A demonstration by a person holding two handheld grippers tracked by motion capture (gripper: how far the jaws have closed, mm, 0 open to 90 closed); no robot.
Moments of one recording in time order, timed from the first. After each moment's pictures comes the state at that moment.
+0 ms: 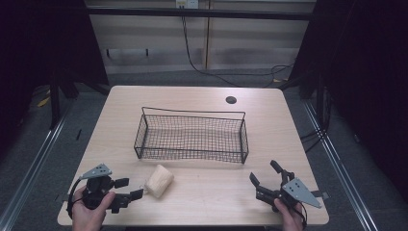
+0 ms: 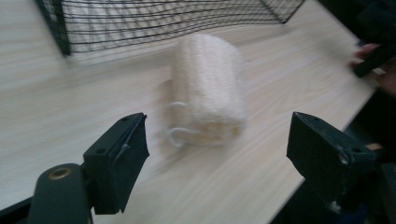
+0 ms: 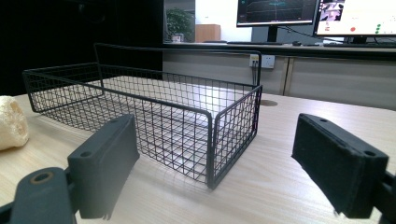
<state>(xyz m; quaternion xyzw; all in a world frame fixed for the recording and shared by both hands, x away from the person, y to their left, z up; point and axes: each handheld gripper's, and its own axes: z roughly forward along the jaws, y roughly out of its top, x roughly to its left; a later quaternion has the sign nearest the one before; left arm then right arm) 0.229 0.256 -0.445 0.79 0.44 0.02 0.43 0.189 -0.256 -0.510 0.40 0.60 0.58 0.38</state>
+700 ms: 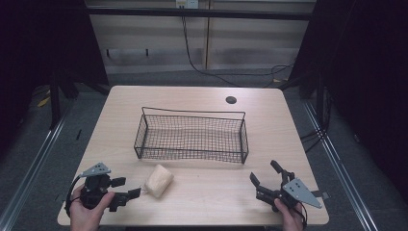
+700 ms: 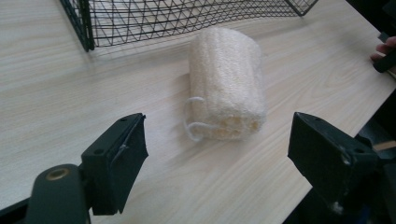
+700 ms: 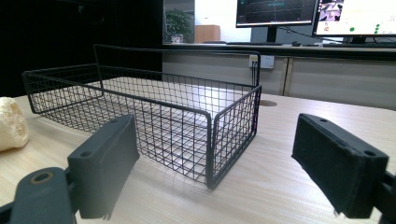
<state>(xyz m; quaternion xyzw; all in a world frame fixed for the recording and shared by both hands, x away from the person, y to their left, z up) 0.232 0.258 -0.441 0.79 0.44 0.02 0.42 0.189 -0.256 -0.510 0.40 0.60 0.58 0.38</state>
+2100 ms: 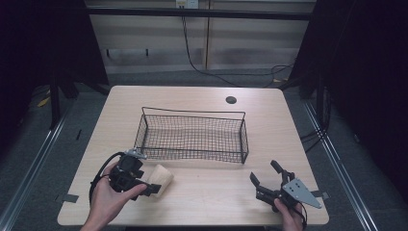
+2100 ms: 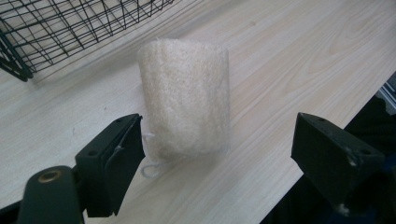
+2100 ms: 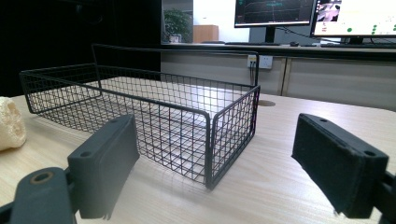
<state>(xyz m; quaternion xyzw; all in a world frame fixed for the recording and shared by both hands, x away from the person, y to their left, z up) 0.267 0.185 -0.407 0.88 0.39 -0.01 0.28 0.189 -0.256 -0.510 0.40 0.60 0.58 0.38</state>
